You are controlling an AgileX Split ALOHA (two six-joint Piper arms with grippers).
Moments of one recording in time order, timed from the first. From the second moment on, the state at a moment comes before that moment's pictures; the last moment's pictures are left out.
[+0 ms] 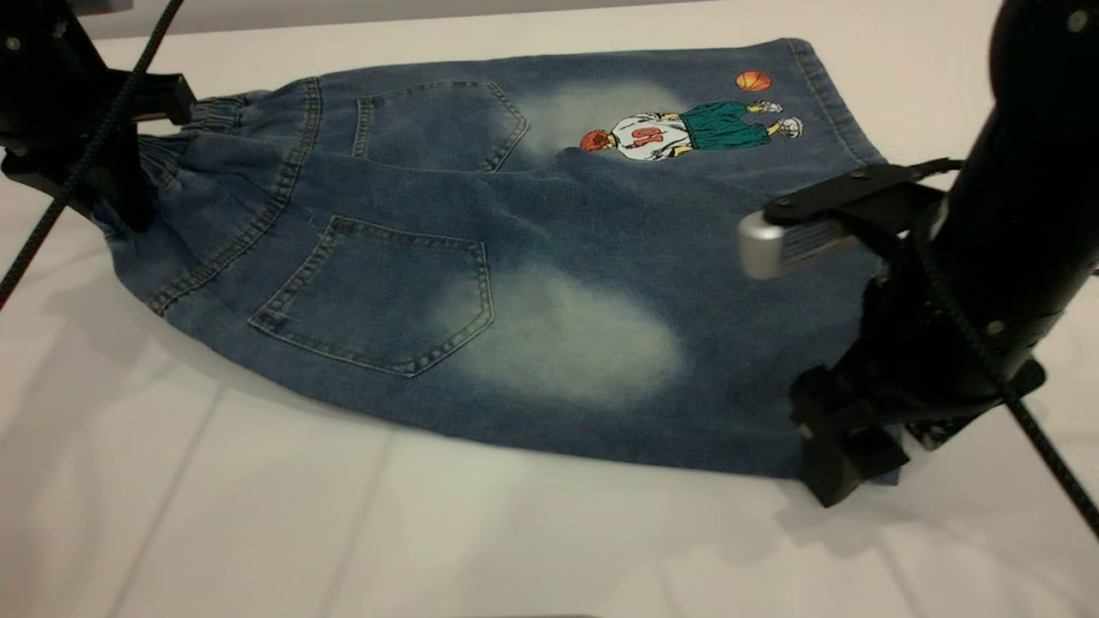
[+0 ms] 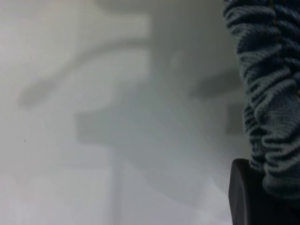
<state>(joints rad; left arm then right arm) -0.07 1.98 -1.15 -0.03 0.57 -0.13 0.47 2.00 -0.72 0.37 0.28 -0.28</state>
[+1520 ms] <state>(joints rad) -0.07 1.98 -1.31 -0.24 0.58 -0.13 0.35 1.78 -1.01 0.36 0.37 -0.28</state>
